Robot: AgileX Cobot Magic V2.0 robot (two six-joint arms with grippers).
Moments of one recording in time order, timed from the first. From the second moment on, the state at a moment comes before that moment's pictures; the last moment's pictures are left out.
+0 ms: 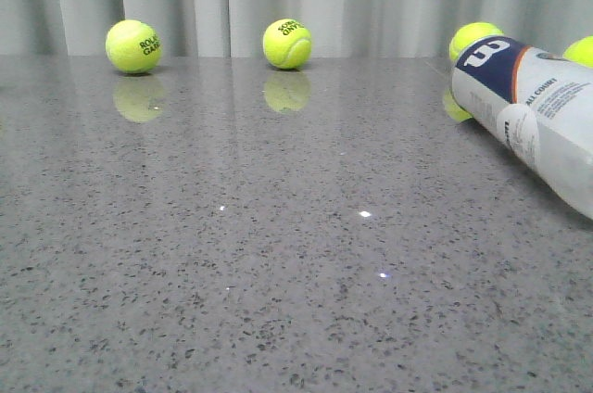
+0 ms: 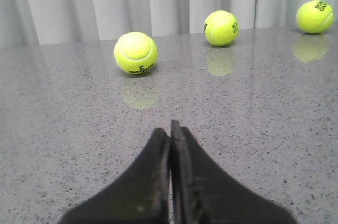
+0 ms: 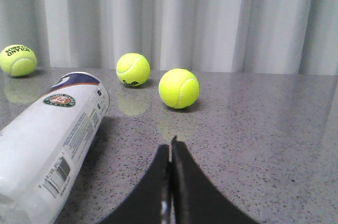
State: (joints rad) left arm -0.04 -0.01 0.00 -0.01 0.14 0.12; right arm -0.04 -0.01 0.03 -0.04 -0.01 0.05
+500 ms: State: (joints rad) left arm -0.04 -0.01 0.00 -0.01 0.14 0.12; right arm -0.04 -0.01 0.03 -0.04 0.00 0.05
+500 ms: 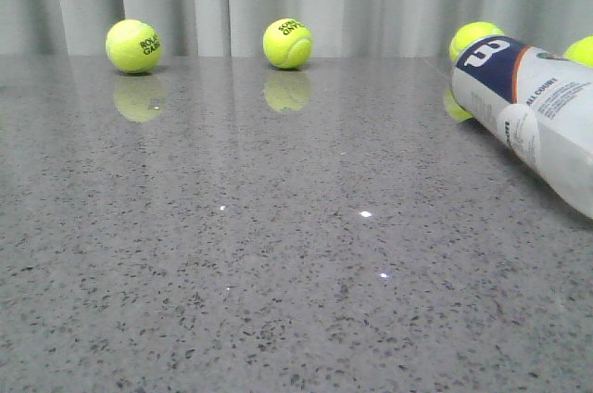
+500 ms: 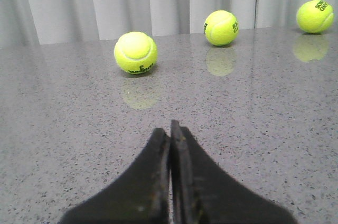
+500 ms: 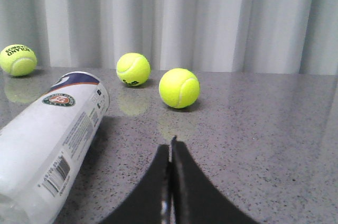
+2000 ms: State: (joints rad) left arm -0.04 -0.01 0.00 -0.01 0.14 0.12; right arm 0.17 1.07 -1.06 0.12 0.94 0.04
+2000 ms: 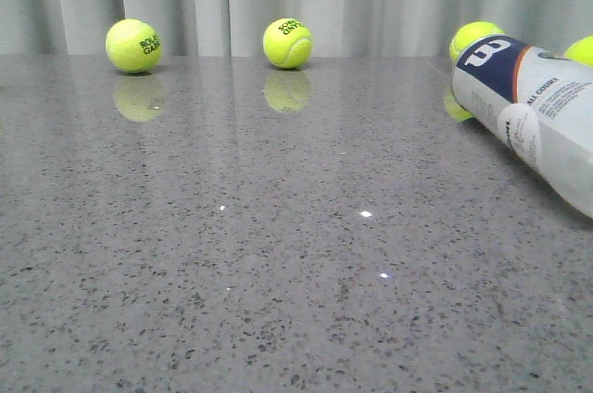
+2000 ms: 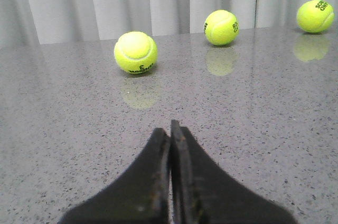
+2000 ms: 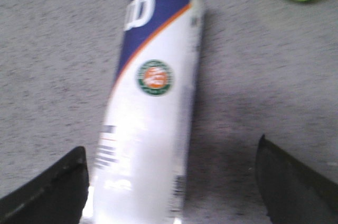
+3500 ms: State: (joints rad) left arm -0.04 -0.01 0.00 -0.01 0.14 0.12; right arm 0.40 1.54 -1.43 0.23 1.01 -0.72
